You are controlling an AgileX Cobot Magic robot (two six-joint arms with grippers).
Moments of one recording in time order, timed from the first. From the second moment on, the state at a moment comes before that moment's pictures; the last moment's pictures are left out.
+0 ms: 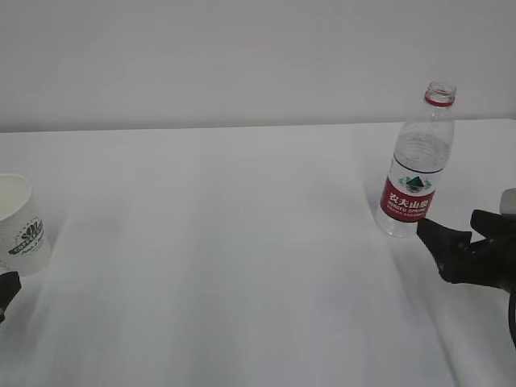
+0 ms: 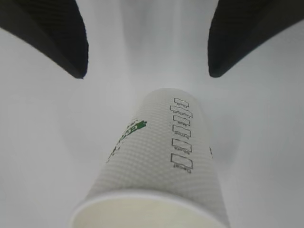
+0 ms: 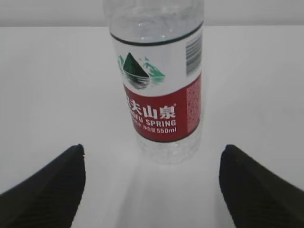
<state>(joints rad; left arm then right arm) 0.00 1.74 -0.02 0.08 -1.16 -0.21 0.01 1.81 -0.23 -0.29 -1.15 0.10</state>
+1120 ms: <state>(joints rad) 0.00 1.74 -0.02 0.08 -1.16 -0.21 0.01 1.93 -0.40 -0.29 -1.15 0.10</state>
